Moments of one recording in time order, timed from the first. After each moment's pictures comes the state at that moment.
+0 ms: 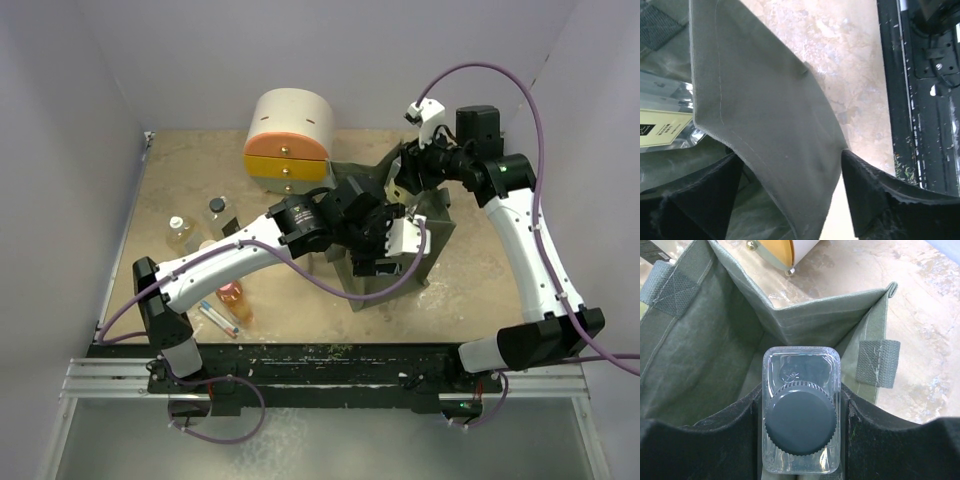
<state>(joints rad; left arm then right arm) -1.09 1.72 1.84 -0.81 0.25 0.56 0.22 1.41 1.67 -0.89 -0.35 -0.26</state>
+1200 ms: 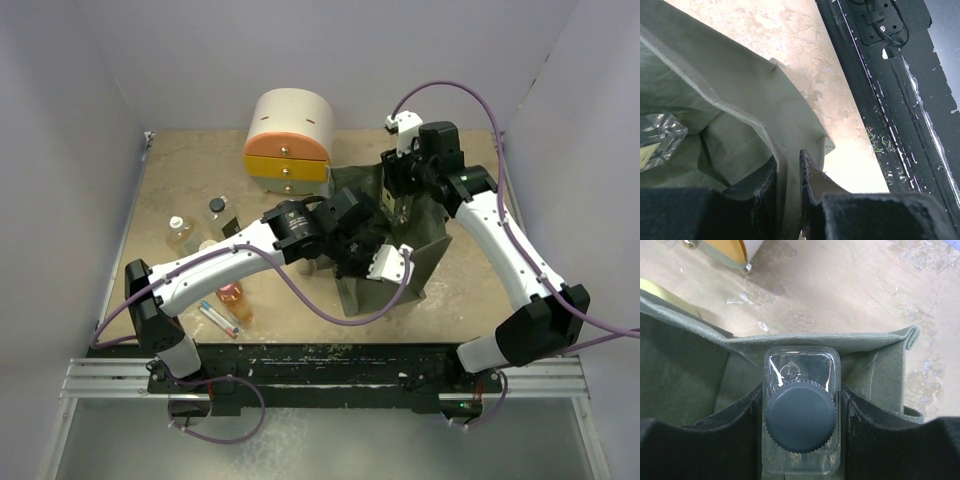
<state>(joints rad) -1.09 1.67 1.73 -0.91 0.44 0.76 0.34 1.45 1.48 -0.65 -0.04 -0.16</state>
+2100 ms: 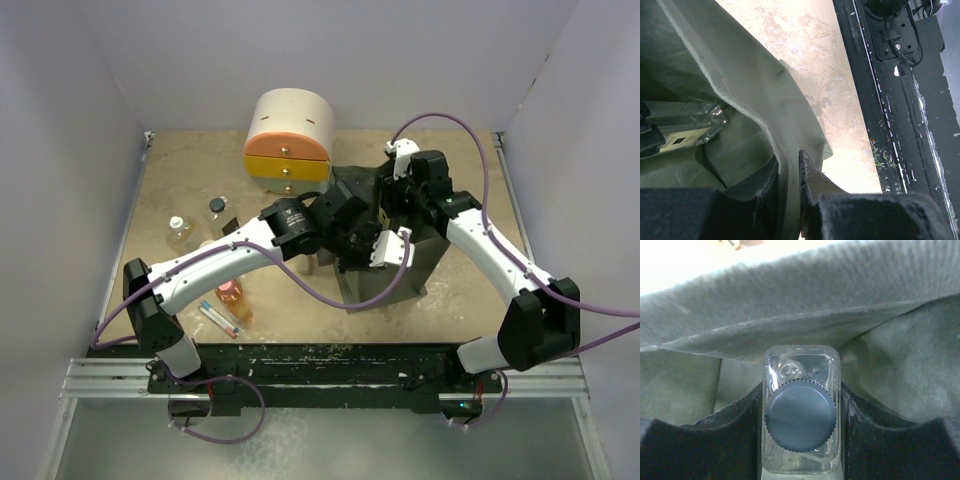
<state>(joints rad) -1.05 1.66 1.70 -0.82 0.43 0.63 0.34 1.42 1.17 -0.41 -0.03 -0.07</state>
